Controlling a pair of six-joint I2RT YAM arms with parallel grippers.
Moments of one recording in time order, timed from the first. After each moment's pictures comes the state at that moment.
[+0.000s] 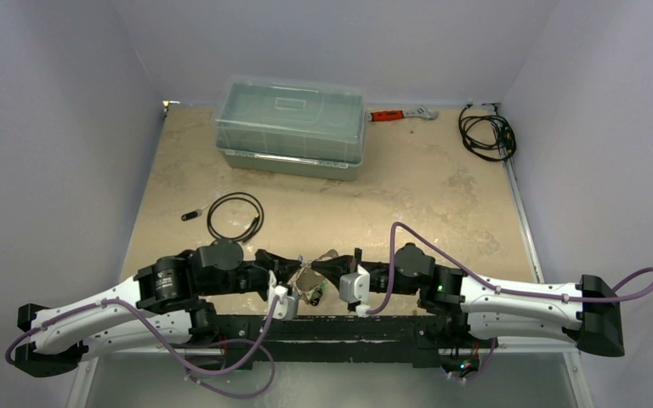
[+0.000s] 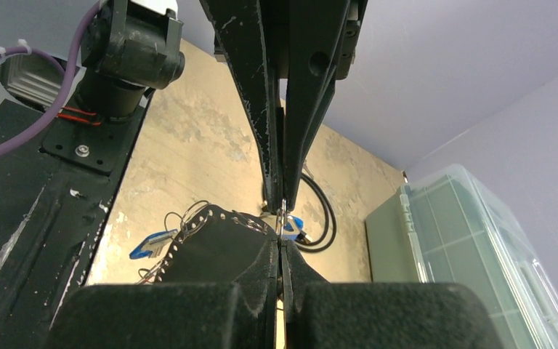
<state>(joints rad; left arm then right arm) -1.22 0.63 0.78 -0.58 0.08 0.82 1.28 0.90 0.52 0.36 -0.17 -0.67</state>
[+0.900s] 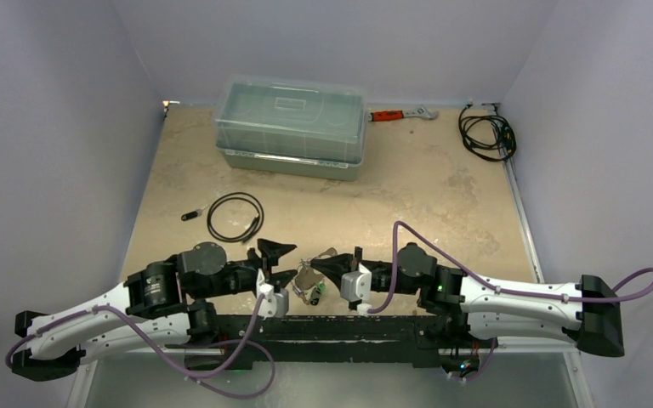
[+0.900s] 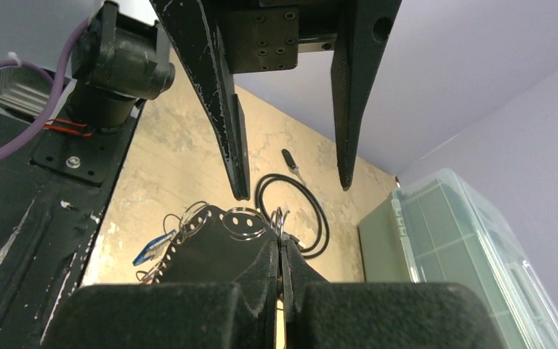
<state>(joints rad) -1.22 0.53 0.74 -0.53 0.05 0.80 1.28 0.90 0.52 0.37 -0.17 -0.66</state>
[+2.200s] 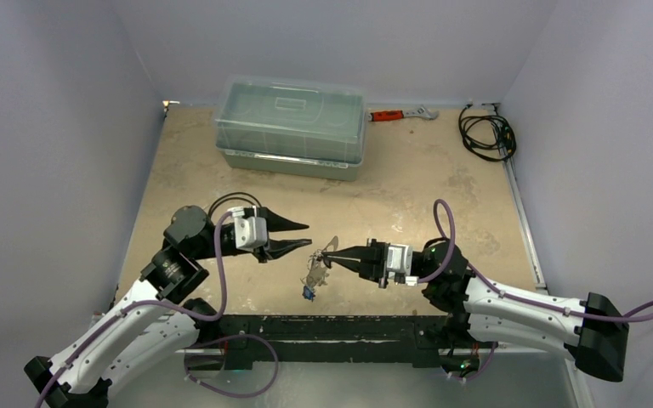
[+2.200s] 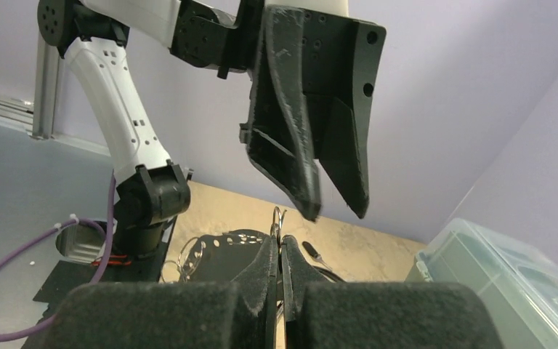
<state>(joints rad) -0.69 0.64 0.70 0.02 0.73 0.16 1.08 0.83 0.40 0.81 -0.45 -0.24</state>
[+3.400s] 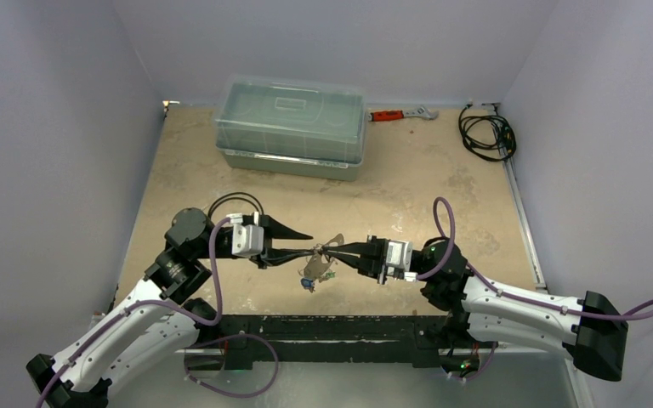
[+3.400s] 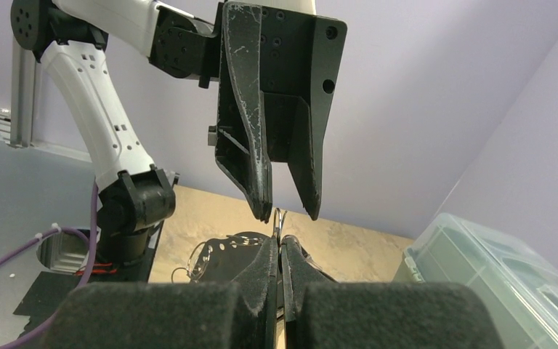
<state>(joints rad) -0.69 0.65 0.66 0.11 0.86 0.12 1.07 0.85 0.40 0.84 -0.41 -0.22</state>
